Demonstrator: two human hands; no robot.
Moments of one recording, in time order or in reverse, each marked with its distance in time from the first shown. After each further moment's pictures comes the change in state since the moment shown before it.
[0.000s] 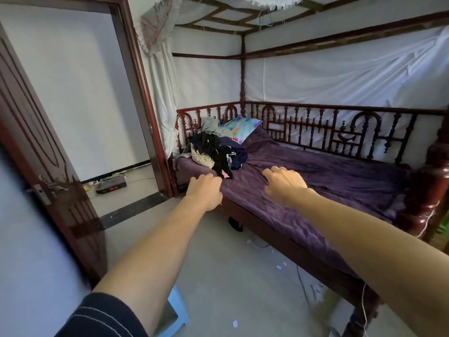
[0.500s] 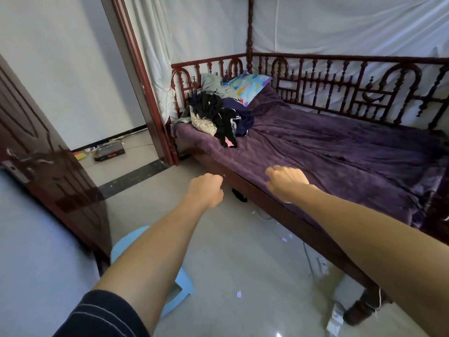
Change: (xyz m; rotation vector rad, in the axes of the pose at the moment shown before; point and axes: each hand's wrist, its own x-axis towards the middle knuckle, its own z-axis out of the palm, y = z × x) left_hand 0.090 -0.032 0.125 -0.078 -0.176 -0.049; right_hand 0.093 0.006 0.136 0.013 -0.144 -0.022
